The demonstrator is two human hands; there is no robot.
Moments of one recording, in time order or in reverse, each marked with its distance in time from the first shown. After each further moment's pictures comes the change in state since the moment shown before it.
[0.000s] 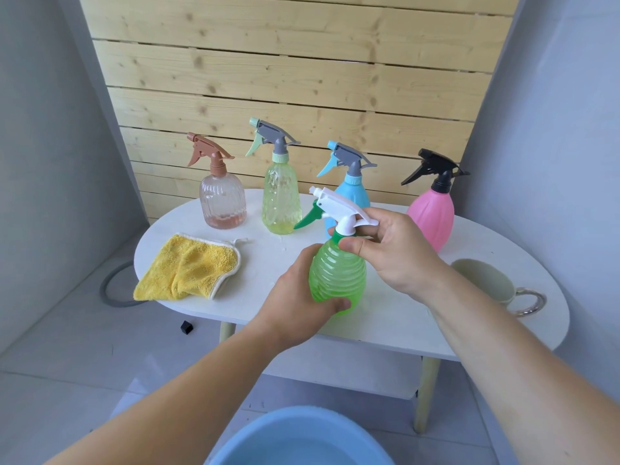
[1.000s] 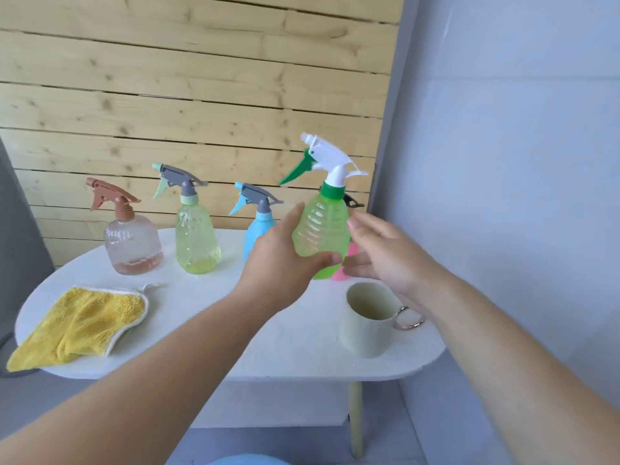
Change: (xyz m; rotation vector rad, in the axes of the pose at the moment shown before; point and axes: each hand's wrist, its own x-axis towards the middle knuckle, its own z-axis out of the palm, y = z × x) left_hand 0.048 0.137 0.043 0.042 0.064 0.215; right_hand -0.048 -0.052 -0.112 -0.034 0.156 0.130
